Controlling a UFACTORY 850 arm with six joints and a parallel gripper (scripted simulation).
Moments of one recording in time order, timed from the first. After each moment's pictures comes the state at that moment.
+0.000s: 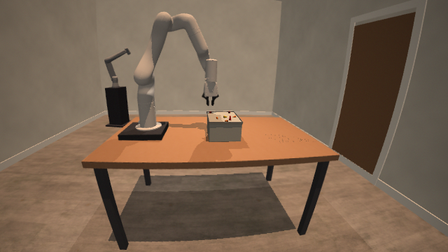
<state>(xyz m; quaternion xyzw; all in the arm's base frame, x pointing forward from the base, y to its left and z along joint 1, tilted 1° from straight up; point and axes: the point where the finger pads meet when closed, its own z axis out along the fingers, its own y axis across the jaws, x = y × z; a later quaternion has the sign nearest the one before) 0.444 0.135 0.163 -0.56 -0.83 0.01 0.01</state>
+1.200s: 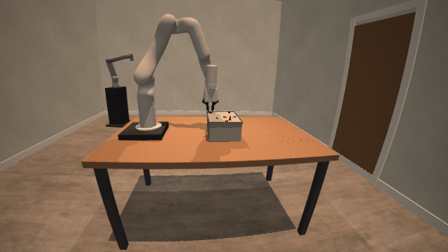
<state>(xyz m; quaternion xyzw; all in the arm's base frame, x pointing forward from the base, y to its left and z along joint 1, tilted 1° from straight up) 0.444 0.135 0.122 -0.56 -0.83 0.01 0.01</state>
